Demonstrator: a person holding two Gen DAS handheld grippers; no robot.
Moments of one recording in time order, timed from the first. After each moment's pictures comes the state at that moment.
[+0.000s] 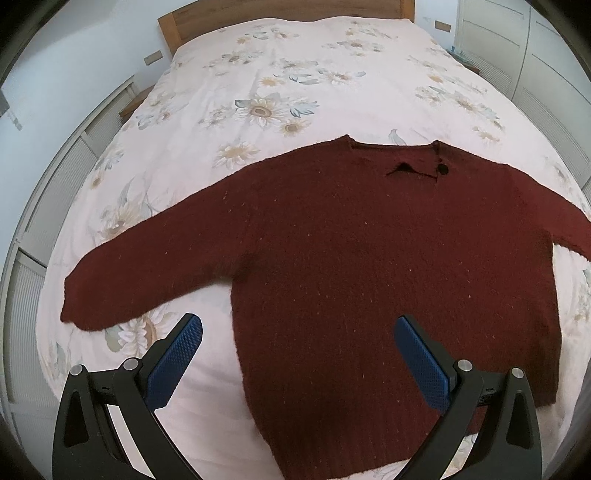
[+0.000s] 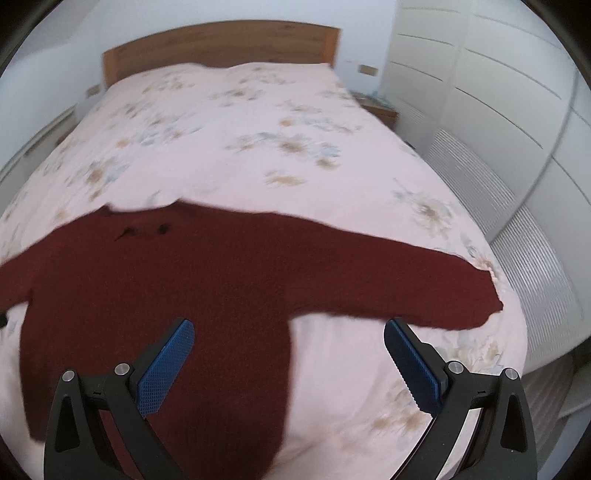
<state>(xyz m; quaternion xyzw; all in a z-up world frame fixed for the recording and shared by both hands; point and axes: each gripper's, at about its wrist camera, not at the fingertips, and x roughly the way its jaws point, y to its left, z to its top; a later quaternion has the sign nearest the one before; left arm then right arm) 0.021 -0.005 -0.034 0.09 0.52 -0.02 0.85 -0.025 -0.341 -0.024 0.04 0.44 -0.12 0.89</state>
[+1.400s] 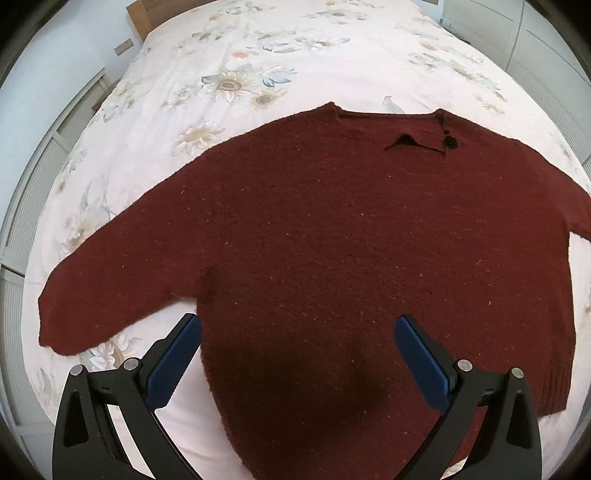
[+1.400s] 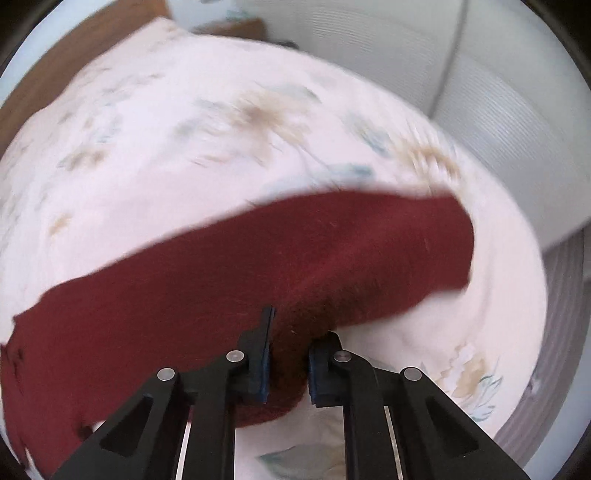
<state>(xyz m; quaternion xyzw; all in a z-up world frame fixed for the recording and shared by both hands) 0.069 -0.011 -0.083 0.11 0.56 -0.05 0.82 0.031 -0.587 -0.111 0.20 0.51 -0.23 0.80</state>
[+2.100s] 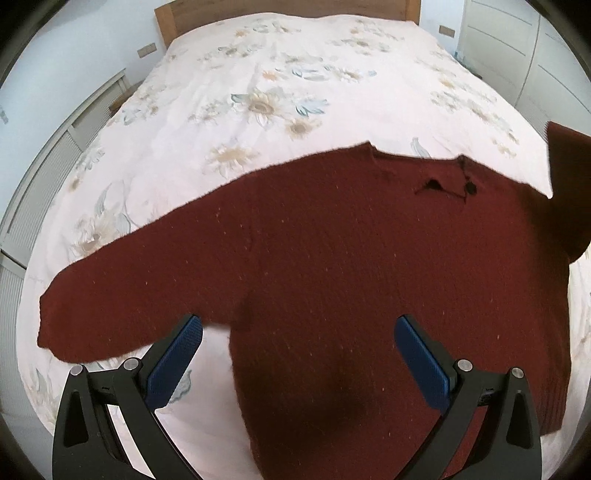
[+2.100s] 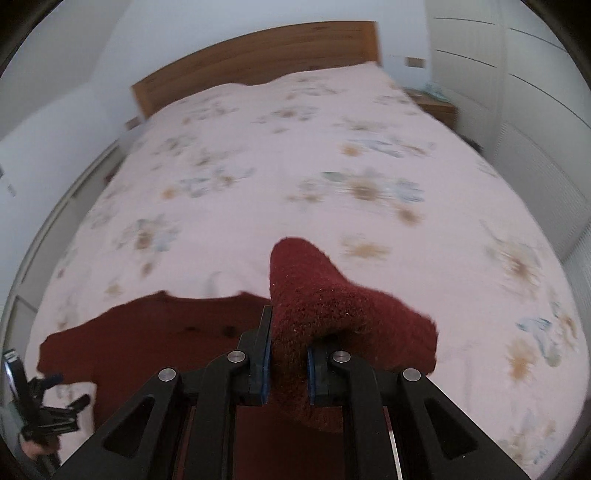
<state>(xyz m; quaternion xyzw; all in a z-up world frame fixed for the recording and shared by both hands) 0.082 0.025 -0.062 0.06 0.52 -0.04 0.85 0.140 -0.286 0.021 0.11 0.43 0.04 0.90</state>
